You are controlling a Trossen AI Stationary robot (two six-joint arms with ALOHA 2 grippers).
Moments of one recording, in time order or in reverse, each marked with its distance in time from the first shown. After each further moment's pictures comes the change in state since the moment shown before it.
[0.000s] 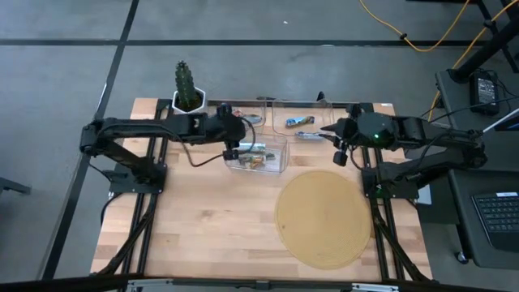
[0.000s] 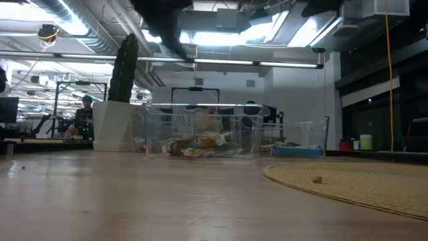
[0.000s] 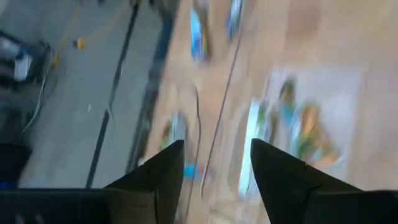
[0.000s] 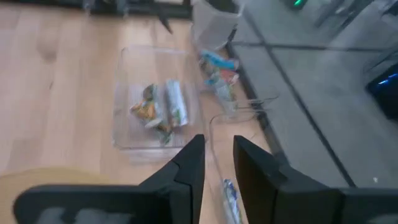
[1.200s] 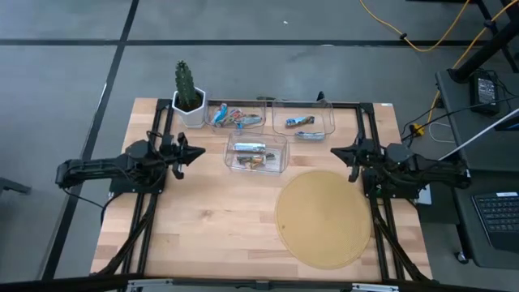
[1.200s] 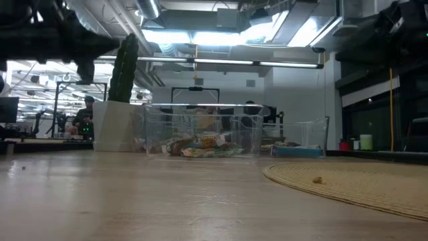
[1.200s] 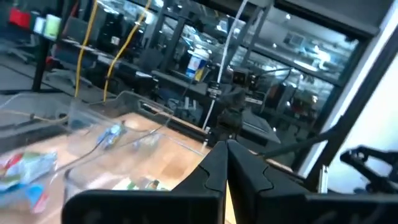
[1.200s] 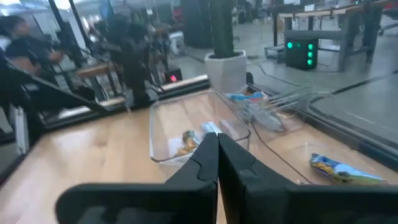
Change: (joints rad) left arm -0.019 -1.290 -1.144 0.839 0.343 -0.675; right arm -0.001 -0.905 -0.993 0.629 -0.065 0.268
